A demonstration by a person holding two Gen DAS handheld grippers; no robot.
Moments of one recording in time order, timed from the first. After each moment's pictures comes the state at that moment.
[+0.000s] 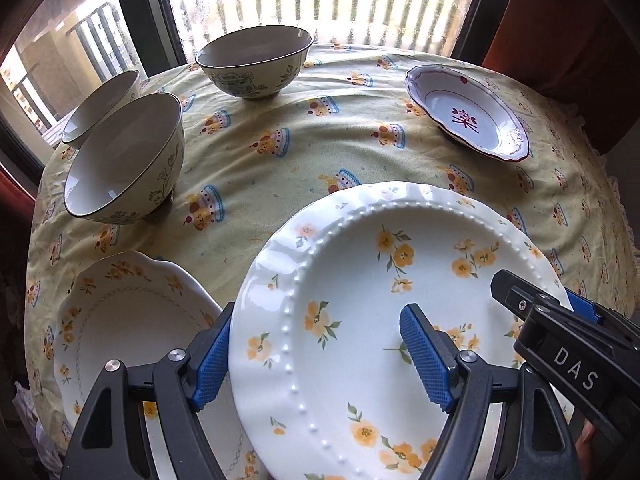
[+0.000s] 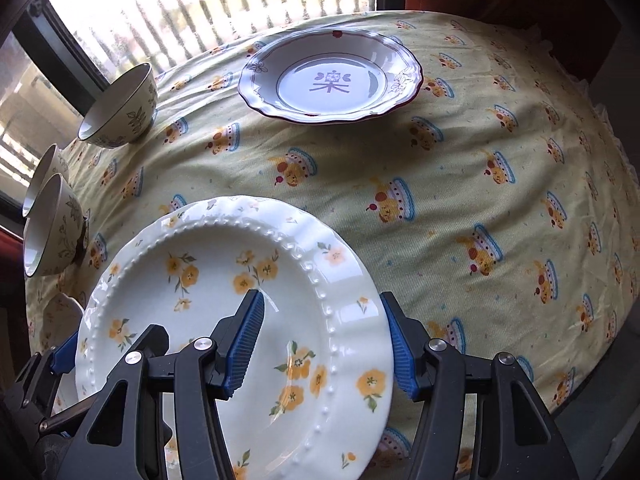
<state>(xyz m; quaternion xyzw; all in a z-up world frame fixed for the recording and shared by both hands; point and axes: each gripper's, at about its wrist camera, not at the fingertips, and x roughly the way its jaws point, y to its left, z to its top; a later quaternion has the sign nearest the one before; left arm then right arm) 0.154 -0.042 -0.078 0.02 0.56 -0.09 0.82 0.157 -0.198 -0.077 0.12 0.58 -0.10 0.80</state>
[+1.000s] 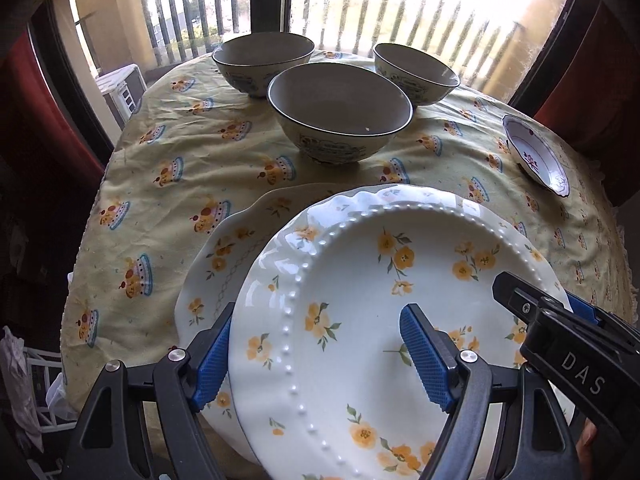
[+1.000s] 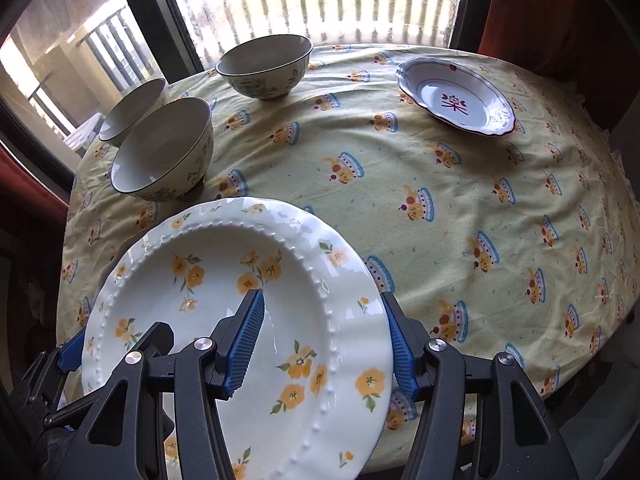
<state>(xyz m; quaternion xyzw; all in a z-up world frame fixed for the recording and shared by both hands) 0.106 0.124 -0.070 -0.05 0.55 -0.03 0.83 0.130 -0.040 -0.050 0.06 0.56 -0.04 0.82</state>
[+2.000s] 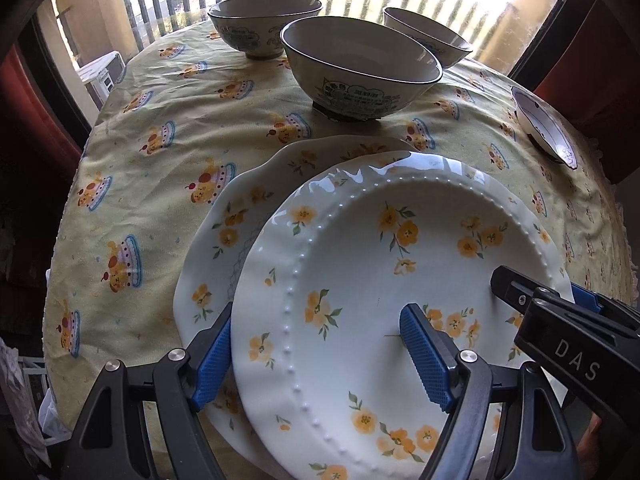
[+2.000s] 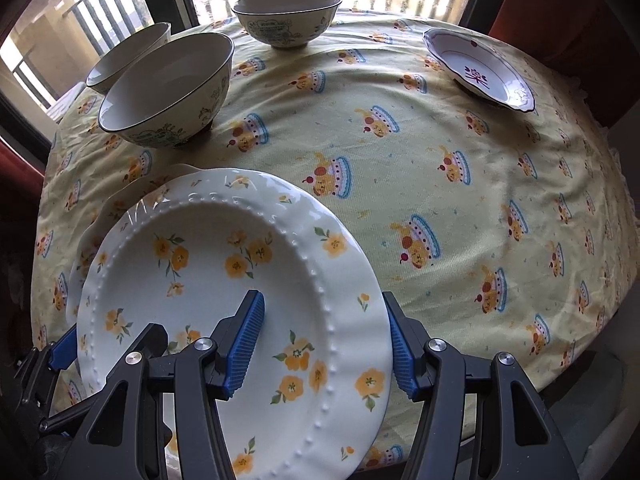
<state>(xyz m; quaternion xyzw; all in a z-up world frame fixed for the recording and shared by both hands) 0.107 0.145 -0.106 -0.04 0.58 -0.07 0.81 0.137 -0.006 -0.085 0.03 0.60 -0.07 0.79</state>
